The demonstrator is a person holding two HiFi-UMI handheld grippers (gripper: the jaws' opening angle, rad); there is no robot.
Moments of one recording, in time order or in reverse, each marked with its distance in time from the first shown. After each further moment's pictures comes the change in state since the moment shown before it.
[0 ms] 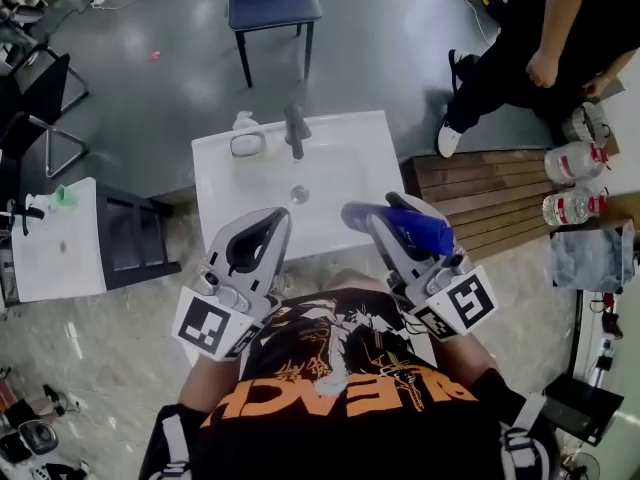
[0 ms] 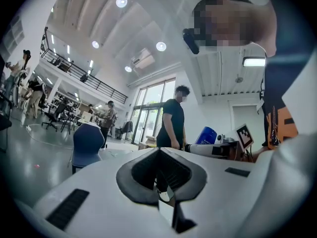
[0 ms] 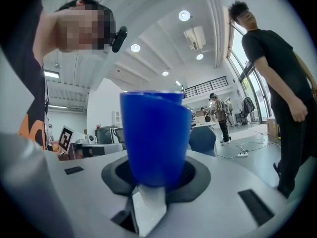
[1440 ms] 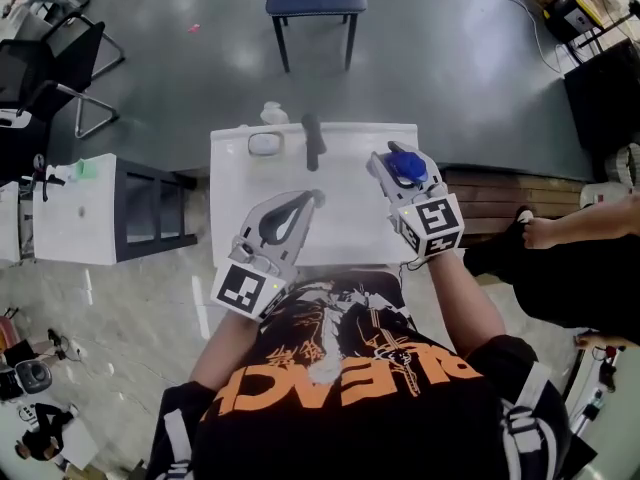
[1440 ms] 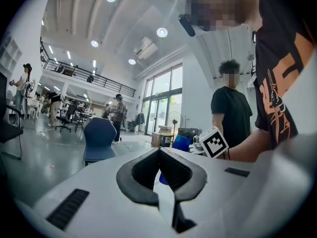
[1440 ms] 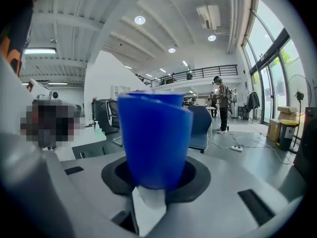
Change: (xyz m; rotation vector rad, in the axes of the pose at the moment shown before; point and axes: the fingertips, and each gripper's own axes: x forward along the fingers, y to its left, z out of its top) left arm 0.100 0.044 -0.074 0.064 0.117 0.162; right arm 0.119 -0.176 -0.127 -0.129 0.269 0.014
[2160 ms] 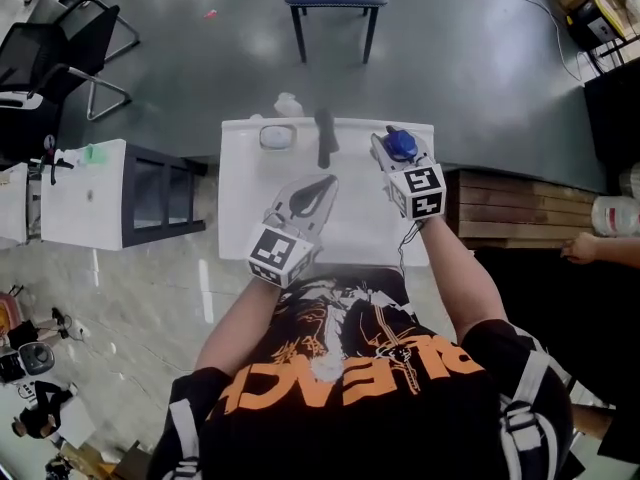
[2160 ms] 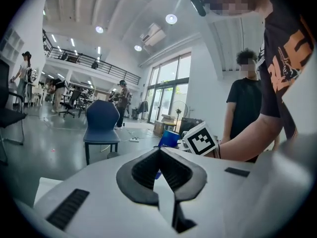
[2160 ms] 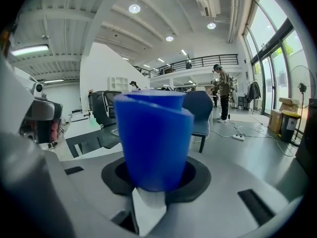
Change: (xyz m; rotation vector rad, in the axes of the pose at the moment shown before) left arm 0.051 0.025 -0.081 -0.060 0.136 0.020; right arm 0.086 -0.030 -0.077 0.036 0.116 0.007
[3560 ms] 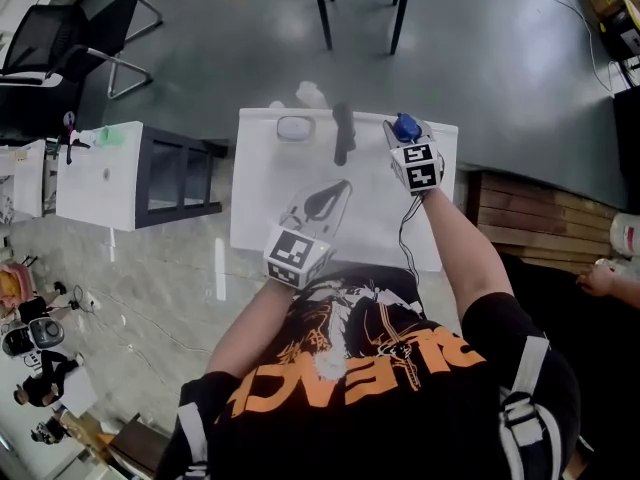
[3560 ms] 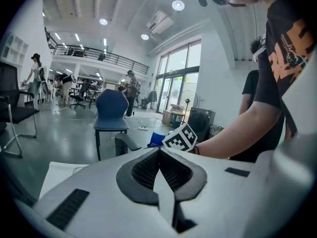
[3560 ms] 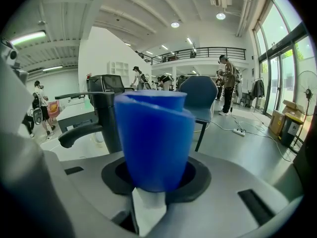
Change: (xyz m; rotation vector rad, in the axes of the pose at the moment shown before) left arm 0.010 0.011 -0.049 -0.041 0.141 0.111; right arm 0.090 -0.031 -0.077 -0.063 0.145 -0.005
